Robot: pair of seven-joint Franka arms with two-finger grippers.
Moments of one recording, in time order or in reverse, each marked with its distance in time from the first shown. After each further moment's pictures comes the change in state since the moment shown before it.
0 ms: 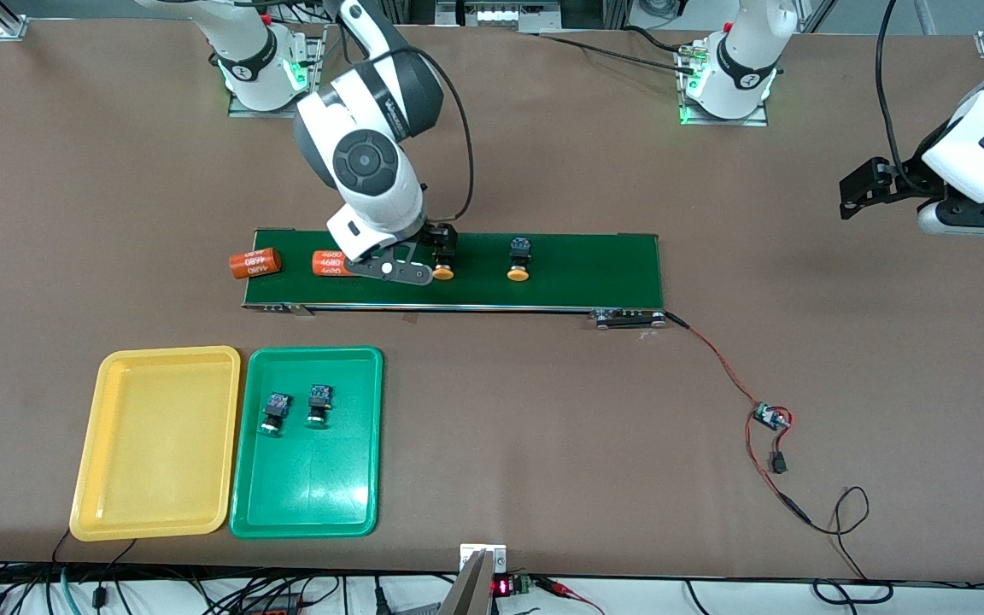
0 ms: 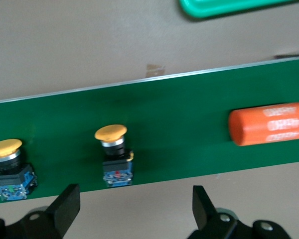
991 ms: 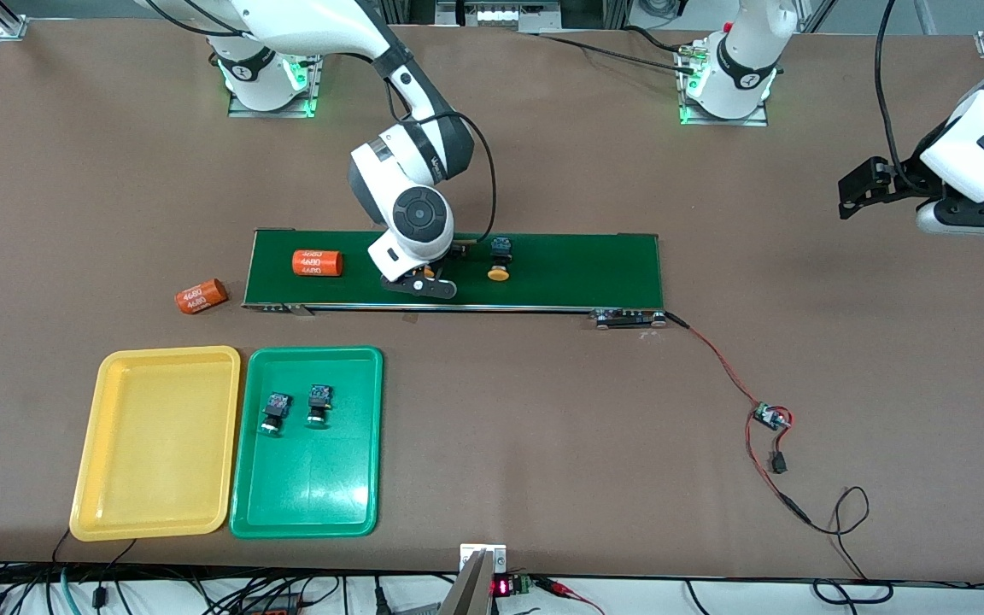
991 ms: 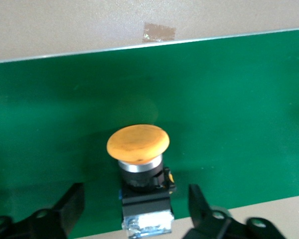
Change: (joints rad) left arm 0.000 0.000 -0.002 0.000 0.001 0.000 -0.001; right arm 0.053 0.169 -0.012 -0.008 0.006 0.049 -0.002
